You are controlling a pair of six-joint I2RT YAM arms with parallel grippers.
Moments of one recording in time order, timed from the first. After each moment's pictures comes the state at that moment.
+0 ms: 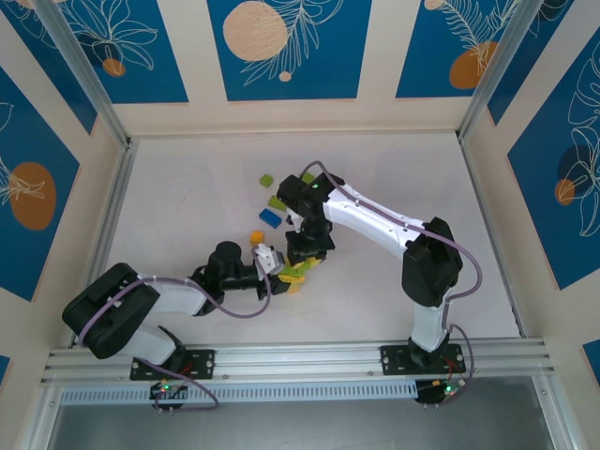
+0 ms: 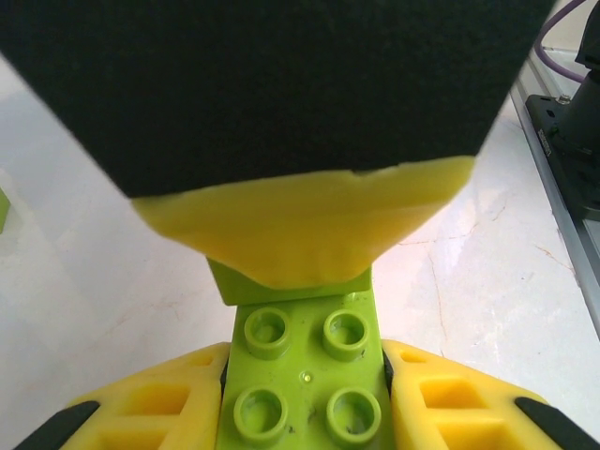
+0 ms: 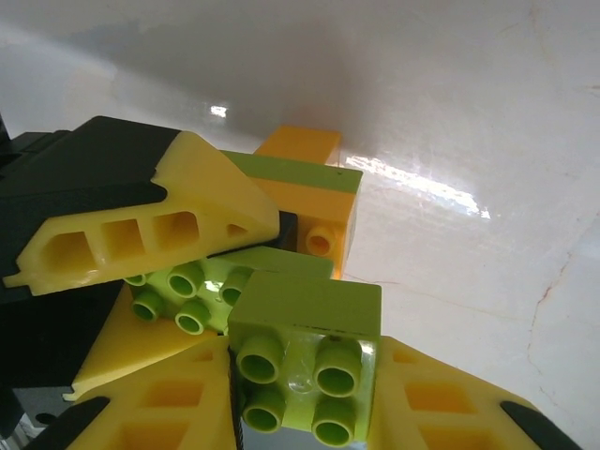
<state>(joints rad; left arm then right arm) -0.69 1.44 0.31 0.76 0.61 0.17 0.81 1.86 1.64 -1.35 -0.29 0.52</state>
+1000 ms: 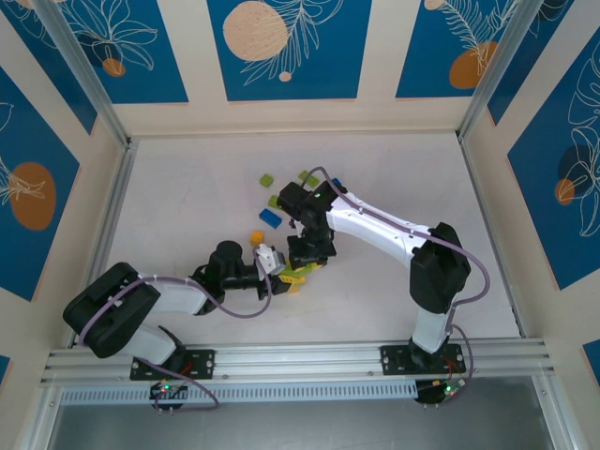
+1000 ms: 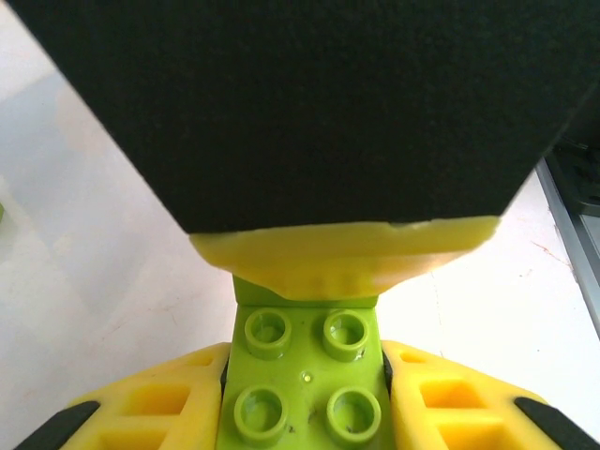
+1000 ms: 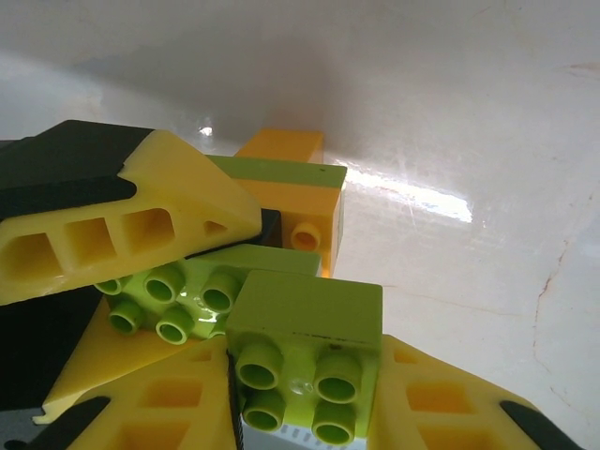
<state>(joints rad) -0.69 1.45 0.32 0.76 0.62 0.18 0.85 1.81 1.55 -1.27 -0.24 0.61</state>
